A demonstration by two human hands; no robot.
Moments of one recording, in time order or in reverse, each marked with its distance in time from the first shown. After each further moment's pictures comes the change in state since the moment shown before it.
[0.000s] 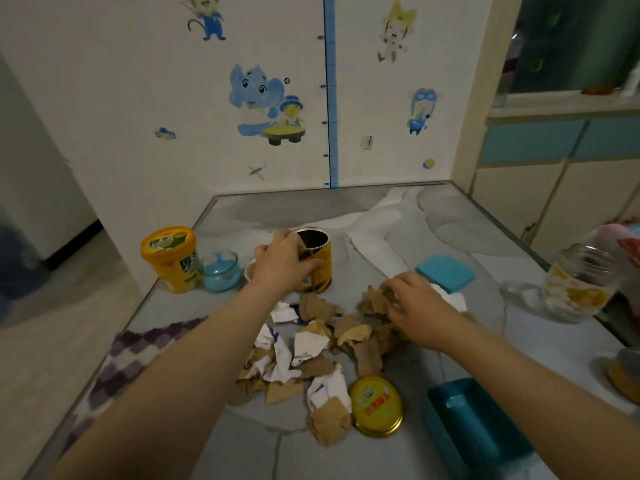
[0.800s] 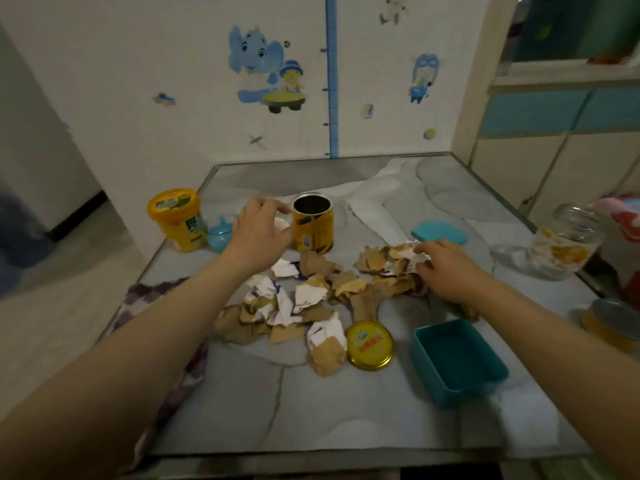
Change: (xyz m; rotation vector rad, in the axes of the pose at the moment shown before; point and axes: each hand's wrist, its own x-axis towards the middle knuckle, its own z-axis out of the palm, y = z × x) left_hand -0.067 -0.013 -0.041 -0.110 0.074 0.062; right_hand -0.025 0.029 -0.015 -0.016 0.028 0.192
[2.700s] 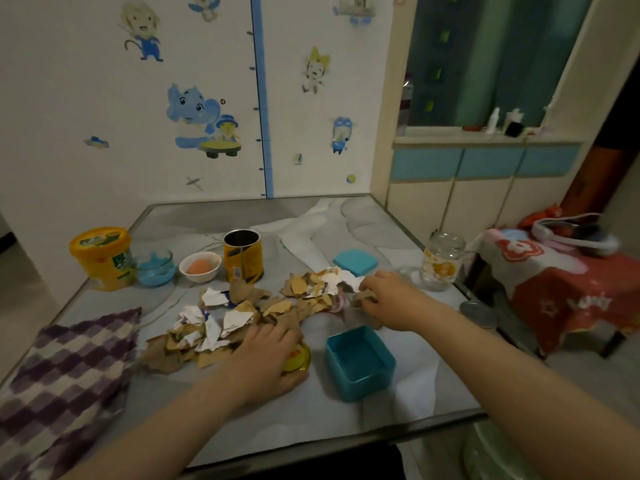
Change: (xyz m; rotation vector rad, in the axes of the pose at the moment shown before) left_hand -0.131 0.081 0.072 0.405 -0.462 0.452; right_hand -0.076 0.021 -0.050 -0.254 -0.050 -0.051
